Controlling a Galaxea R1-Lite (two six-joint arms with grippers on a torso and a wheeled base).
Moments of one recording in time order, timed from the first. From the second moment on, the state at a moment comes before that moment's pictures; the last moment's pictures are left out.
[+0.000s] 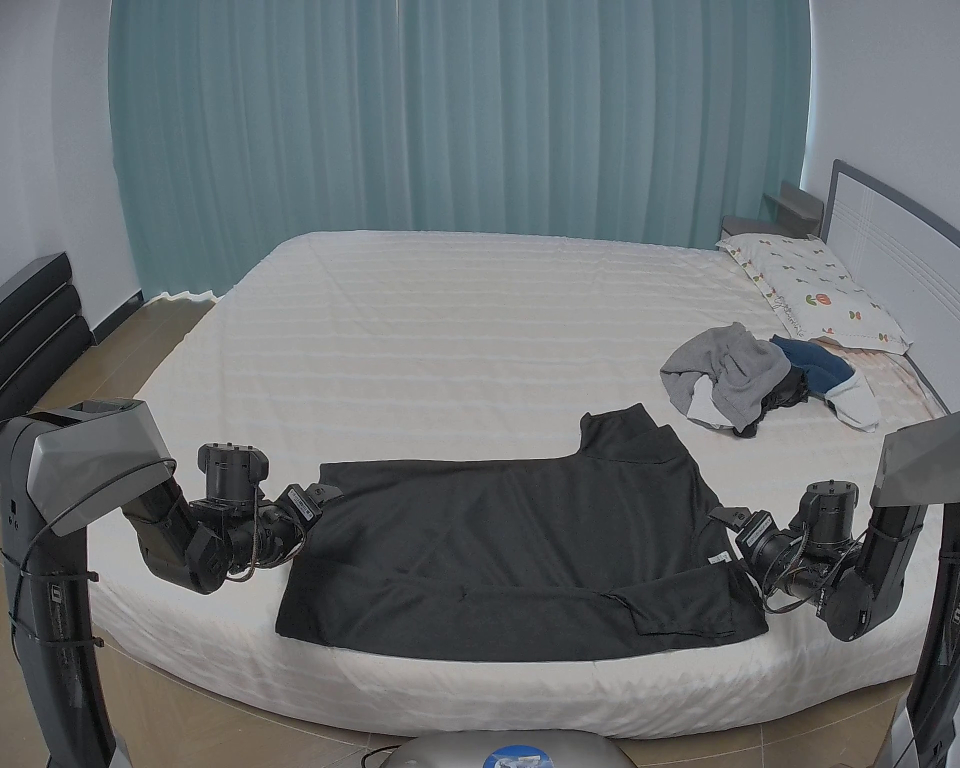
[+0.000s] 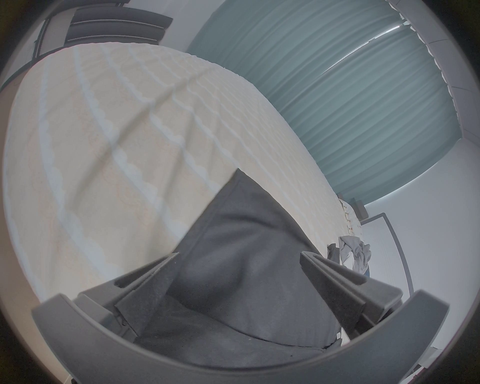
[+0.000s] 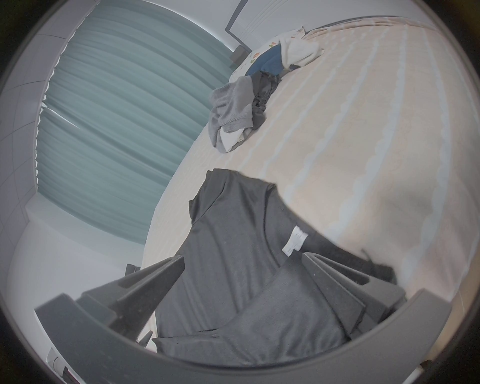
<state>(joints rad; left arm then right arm) -0.12 2.31 -0.83 -0.88 -0.14 -0.86 0.09 2.25 -0.38 -1.38 0.06 0.96</state>
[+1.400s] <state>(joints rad) -0.09 2.28 -1.03 -0.69 -0.01 -0.94 0.11 2.29 -0.37 -1.42 0.07 0.96</state>
